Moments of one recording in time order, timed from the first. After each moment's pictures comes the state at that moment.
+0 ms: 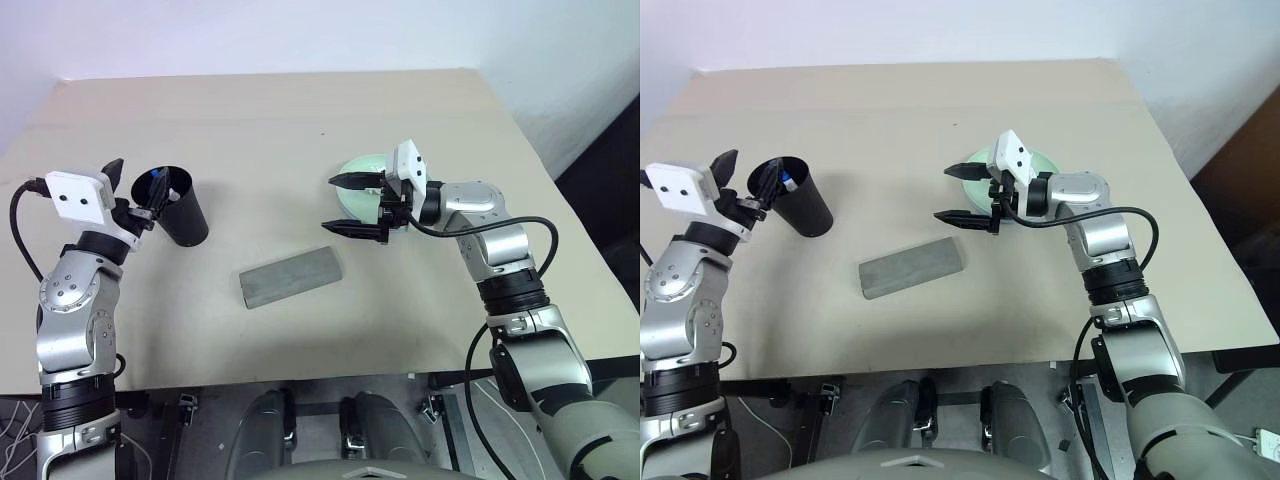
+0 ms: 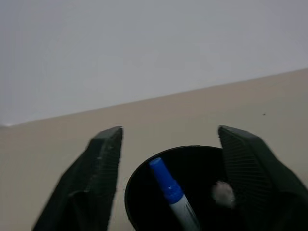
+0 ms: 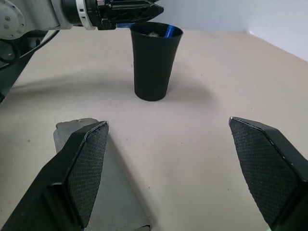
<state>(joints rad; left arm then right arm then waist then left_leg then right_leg) -0.25 0.50 0.37 -0.12 -0.36 0.14 -0.34 -0.80 -0.41 0.11 0.29 0.30 0.21 1.20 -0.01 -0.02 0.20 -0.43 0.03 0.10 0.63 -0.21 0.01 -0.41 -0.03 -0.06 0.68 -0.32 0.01</state>
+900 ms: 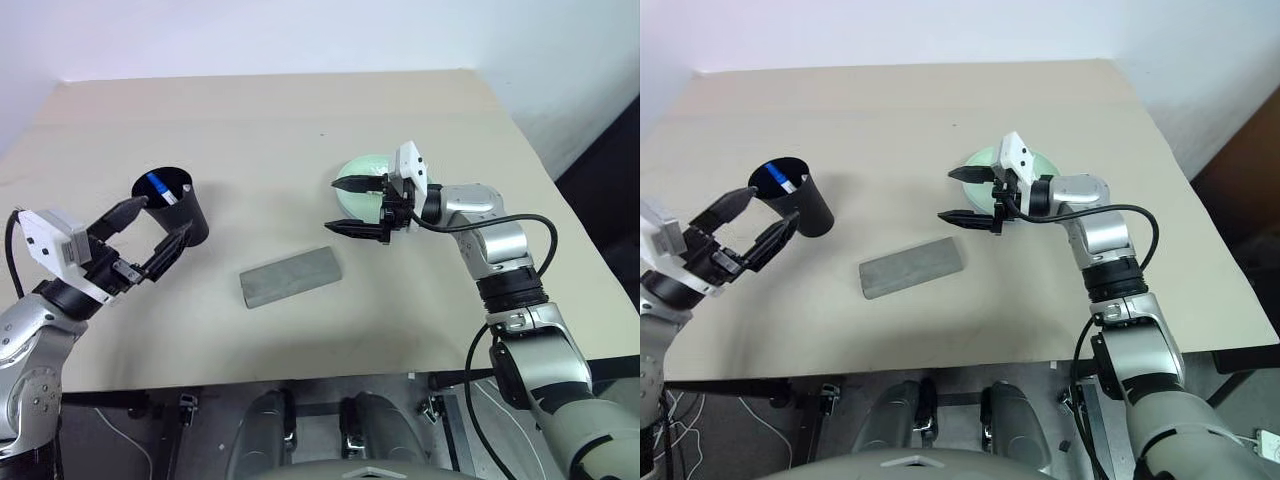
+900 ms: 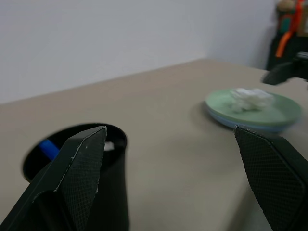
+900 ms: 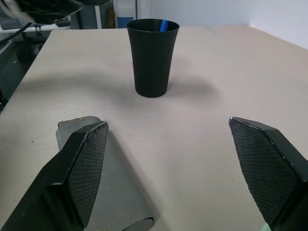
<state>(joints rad) 0.09 0.65 0.50 -0.41 -0.74 0.30 -0.70 -0.81 -0.40 0.11 0.36 0.32 0.22 1.23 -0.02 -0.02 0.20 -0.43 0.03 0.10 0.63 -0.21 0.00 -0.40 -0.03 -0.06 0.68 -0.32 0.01</state>
